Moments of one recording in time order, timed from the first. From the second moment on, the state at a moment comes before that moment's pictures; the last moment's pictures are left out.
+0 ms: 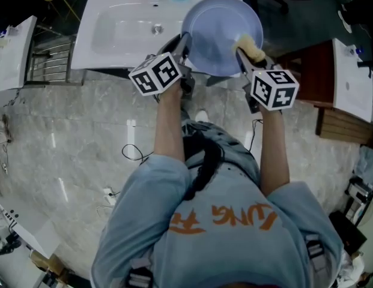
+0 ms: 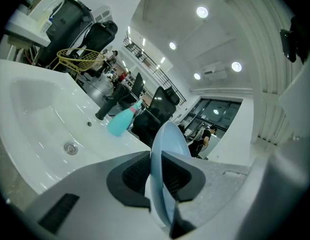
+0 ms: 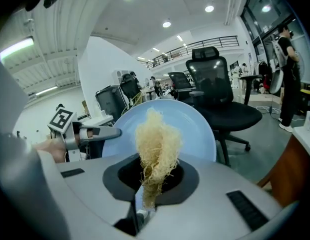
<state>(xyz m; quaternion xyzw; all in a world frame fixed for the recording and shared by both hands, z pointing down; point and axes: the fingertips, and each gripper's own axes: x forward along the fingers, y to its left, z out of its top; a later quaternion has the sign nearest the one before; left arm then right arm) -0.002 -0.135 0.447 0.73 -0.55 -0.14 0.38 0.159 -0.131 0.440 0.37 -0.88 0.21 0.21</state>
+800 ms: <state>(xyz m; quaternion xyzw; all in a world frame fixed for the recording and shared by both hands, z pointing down) -0.104 -0.034 0.441 0.62 -0.65 -0.25 0.36 0.012 -0.018 0.466 0.18 -0.94 0.14 0.25</state>
